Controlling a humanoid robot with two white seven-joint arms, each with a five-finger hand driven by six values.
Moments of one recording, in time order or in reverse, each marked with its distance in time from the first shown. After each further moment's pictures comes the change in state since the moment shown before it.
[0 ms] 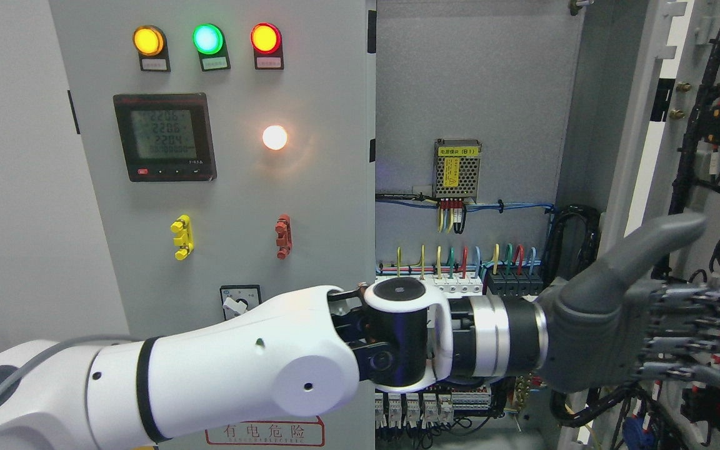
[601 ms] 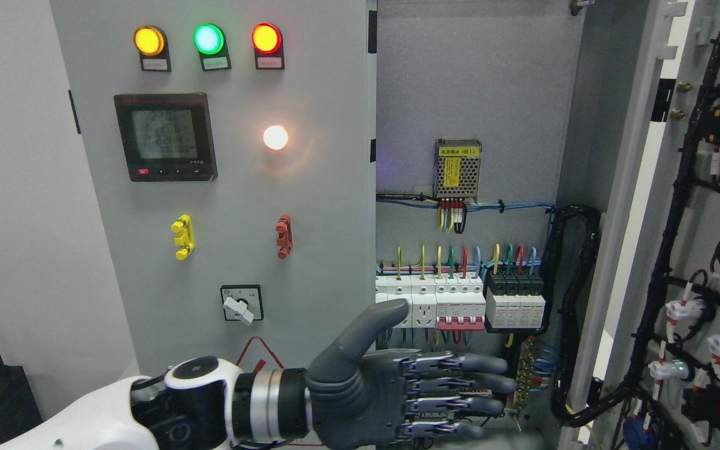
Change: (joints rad) left arm 0.357 0.483 0.141 -0.184 -0.095 0.027 -0.204; right arm 0.000 0.000 0.000 0.000 0.000 0.000 0.000
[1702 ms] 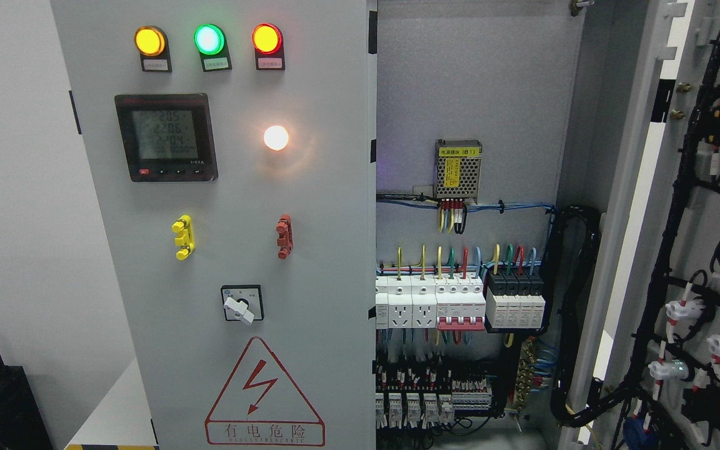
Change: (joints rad) left arm 0.460 0.567 0.068 0.059 -0.193 0.127 -0.007; right arm 0.000 0.000 0.000 0.000 0.000 0.000 0.000
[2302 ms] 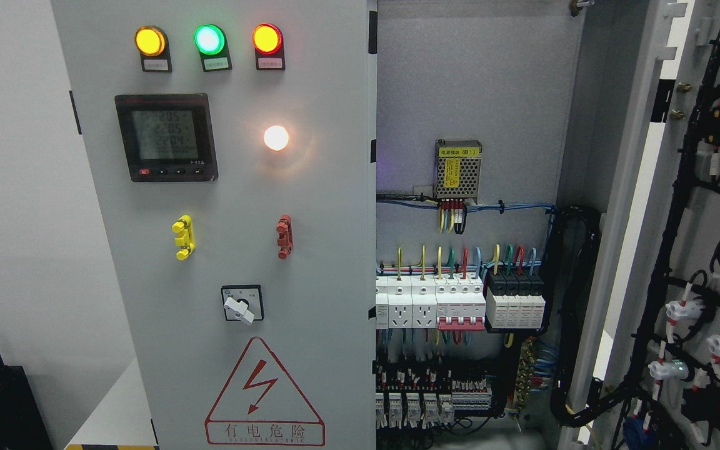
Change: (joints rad) left arm 0.224 0.073 -0.006 0.112 -0.044 -0.237 0.047; right arm 0.000 0.000 0.000 0.000 0.000 0.000 0.000
